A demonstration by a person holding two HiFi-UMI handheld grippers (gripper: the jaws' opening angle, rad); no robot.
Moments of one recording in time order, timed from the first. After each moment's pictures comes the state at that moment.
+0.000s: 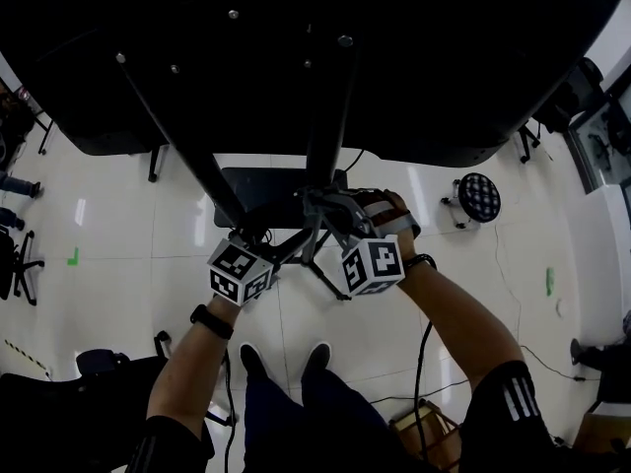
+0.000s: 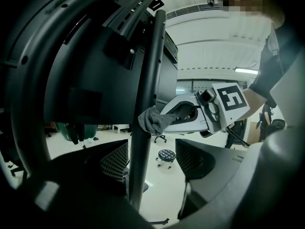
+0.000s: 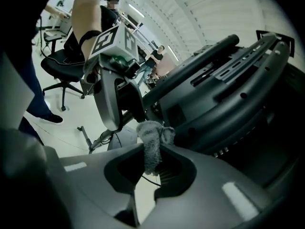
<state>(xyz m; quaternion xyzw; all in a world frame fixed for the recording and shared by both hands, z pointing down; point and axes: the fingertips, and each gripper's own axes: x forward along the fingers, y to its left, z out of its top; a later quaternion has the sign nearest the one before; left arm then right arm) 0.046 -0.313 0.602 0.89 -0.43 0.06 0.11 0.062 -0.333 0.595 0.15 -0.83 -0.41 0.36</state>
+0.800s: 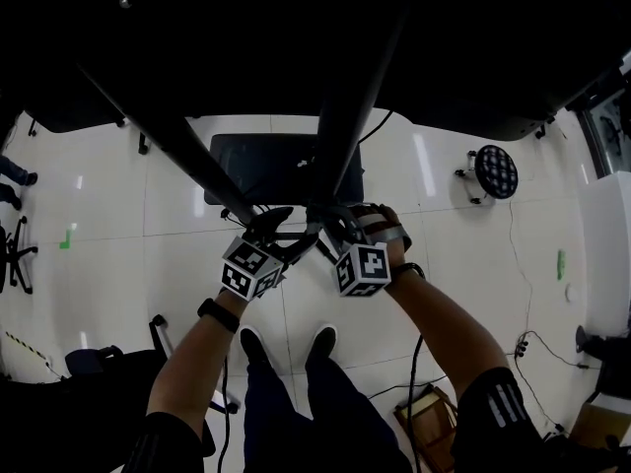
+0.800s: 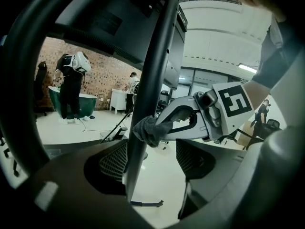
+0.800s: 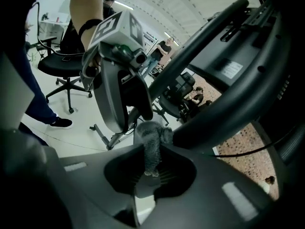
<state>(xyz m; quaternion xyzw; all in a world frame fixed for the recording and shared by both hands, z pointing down) 0.047 -0.316 0.785 0.89 -0.40 0.12 0.19 0.055 -0.331 0.793 0.14 -0.84 -0.31 0.42</state>
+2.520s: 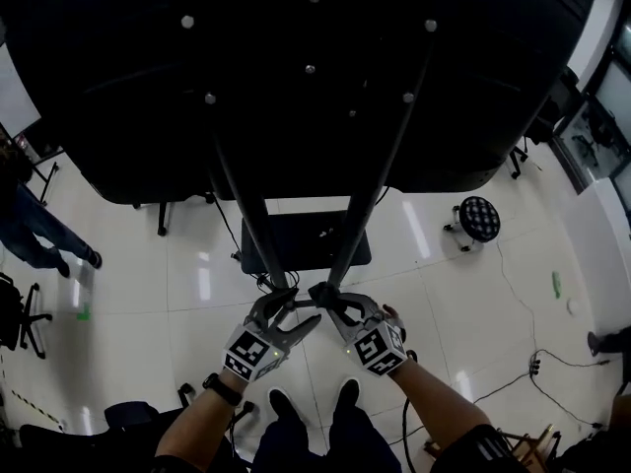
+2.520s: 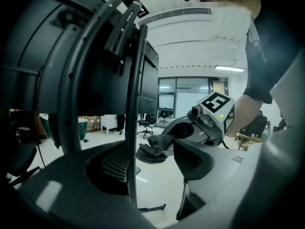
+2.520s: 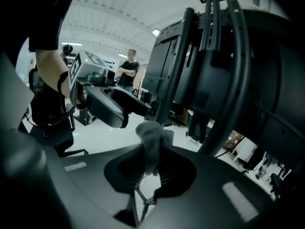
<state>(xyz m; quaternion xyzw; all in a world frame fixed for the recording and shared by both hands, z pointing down) -0.012 -0.205 0.628 0.93 -0.35 0.08 0.07 0.013 -0.218 0.663 0.26 -0.92 -0.07 0.28</state>
